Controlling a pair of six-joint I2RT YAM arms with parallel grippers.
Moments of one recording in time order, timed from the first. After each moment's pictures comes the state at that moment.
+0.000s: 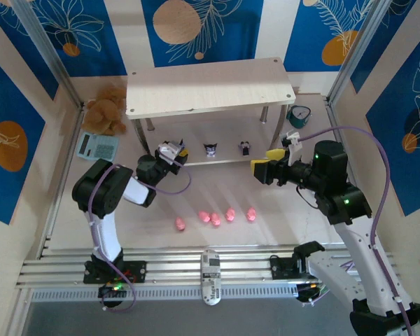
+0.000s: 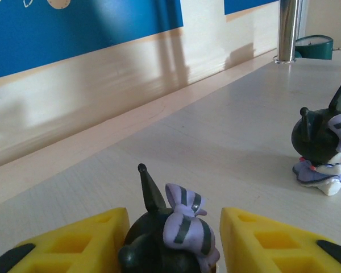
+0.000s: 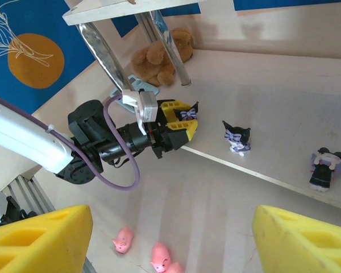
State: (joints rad) left arm -0.38 1.93 0.60 1.27 0.21 0.18; right arm 0.28 0.76 1.00 -0.62 -0.55 0.19
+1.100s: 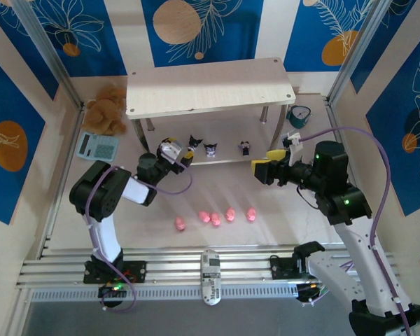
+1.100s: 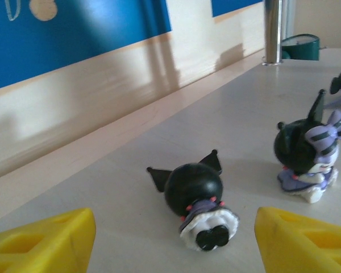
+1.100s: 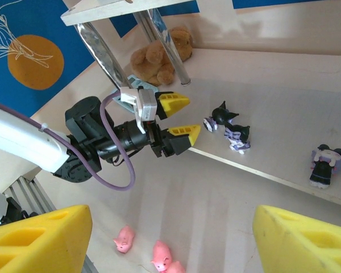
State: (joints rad) left arm -0.41 1.89 0.62 1.19 0.23 0.21; right arm 0.27 0.76 0.99 -0.62 -0.56 0.19
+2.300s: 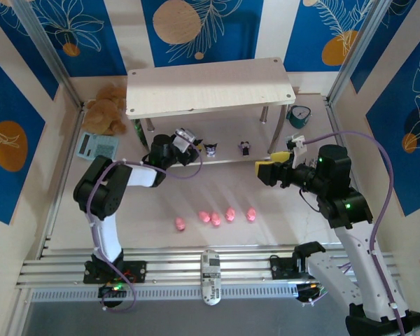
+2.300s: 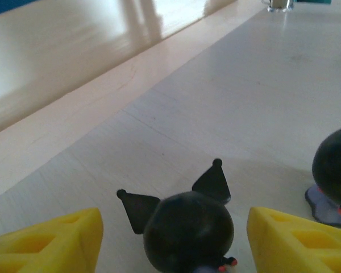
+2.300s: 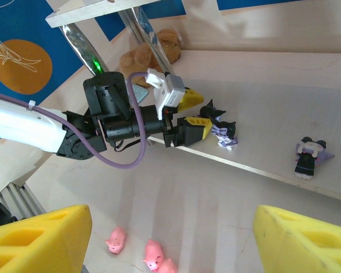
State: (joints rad) left arm -0.44 1.92 0.91 0.69 0.21 0.25; right arm 0.22 0.72 0.95 -0.63 -0.56 0.19
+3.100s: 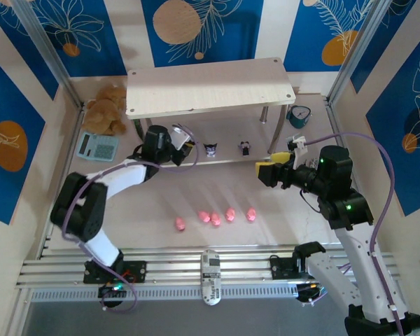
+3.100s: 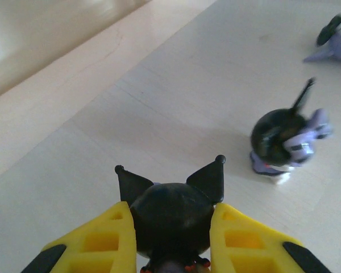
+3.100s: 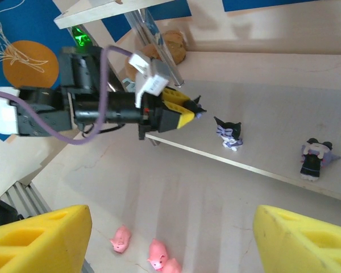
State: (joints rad) left arm -0.44 1.61 0.96 0.15 0.21 0.27; right arm 0.21 0.71 0.95 -0.63 -0.60 0.19
